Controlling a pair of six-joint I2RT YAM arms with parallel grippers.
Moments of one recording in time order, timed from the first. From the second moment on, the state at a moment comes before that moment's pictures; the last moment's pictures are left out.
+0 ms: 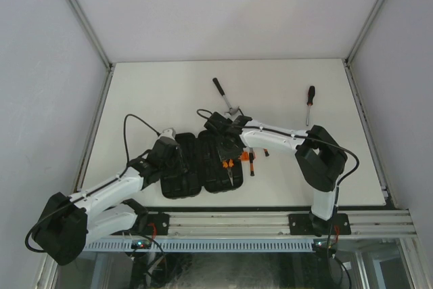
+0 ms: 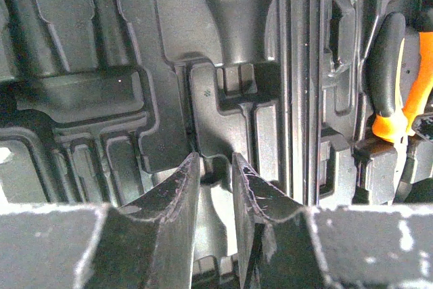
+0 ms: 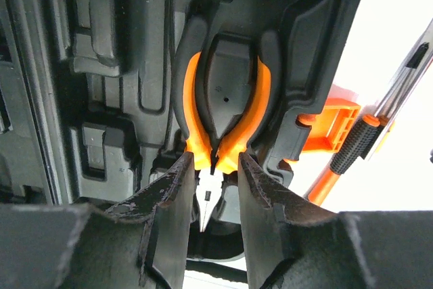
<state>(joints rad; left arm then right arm) -0.58 1.03 0.42 -0.28 -0.09 -0.73 0.93 1.85 1.35 -0.77 0.14 0.59</state>
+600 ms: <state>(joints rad) -0.58 1.00 0.42 -0.35 -0.10 -0.72 0.93 1.88 1.35 -0.75 0.12 0.58</state>
